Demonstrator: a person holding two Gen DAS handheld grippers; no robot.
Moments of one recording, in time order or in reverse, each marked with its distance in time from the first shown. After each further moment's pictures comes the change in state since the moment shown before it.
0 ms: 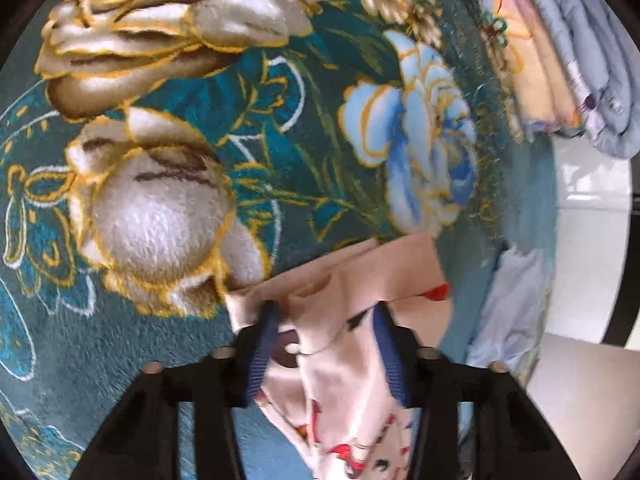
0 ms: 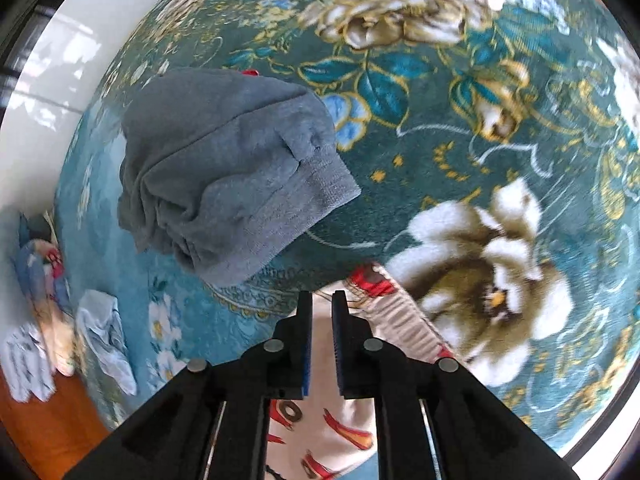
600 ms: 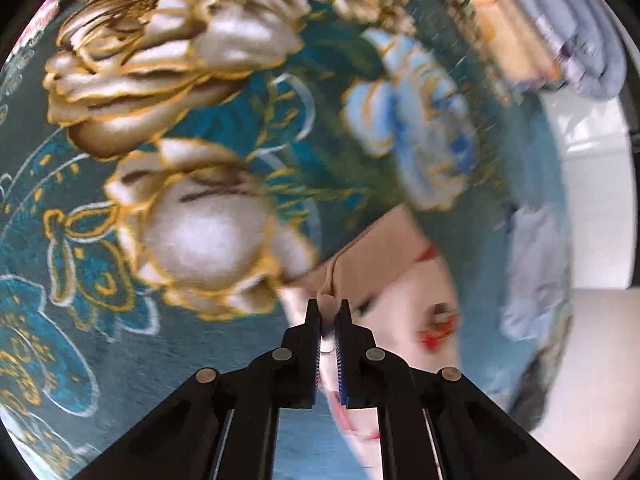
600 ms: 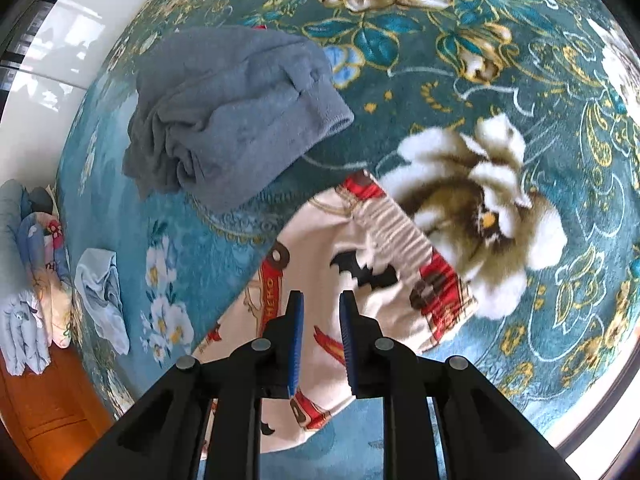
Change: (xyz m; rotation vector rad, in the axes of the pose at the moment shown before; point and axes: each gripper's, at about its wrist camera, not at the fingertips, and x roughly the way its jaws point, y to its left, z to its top) left arm -0.009 0.018 -0.014 0.207 -0.003 0.086; right arm -0.001 -0.008 -0.051 -0.012 0.081 0.010
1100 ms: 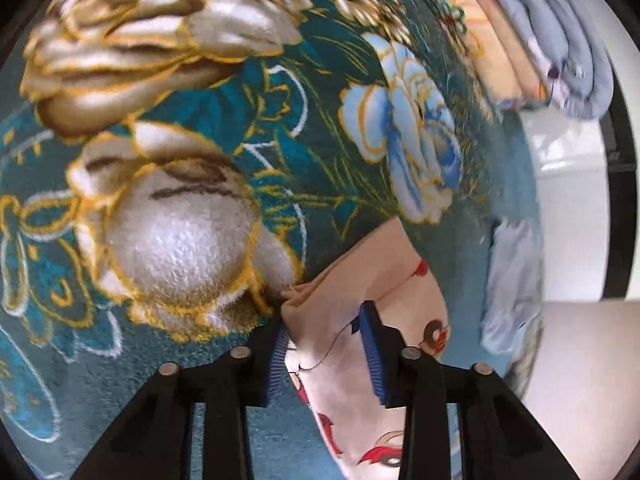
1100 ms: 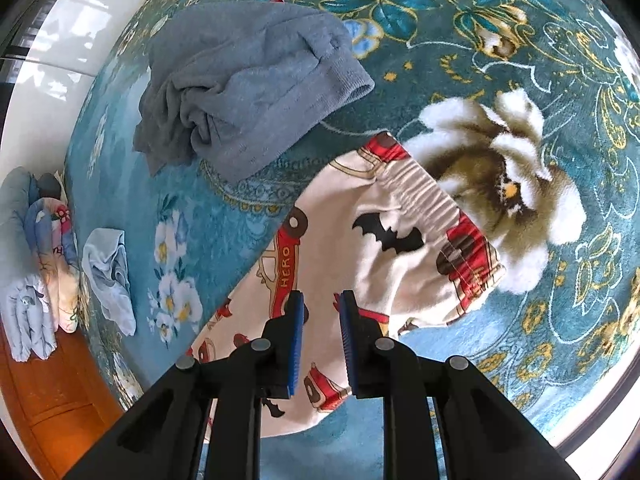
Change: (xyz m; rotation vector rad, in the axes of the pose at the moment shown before) left arm 0.017 0.011 0.006 -0.072 -0.052 -0.186; right arm 0.005 0.007 -0.015 -0.019 0.038 0.036
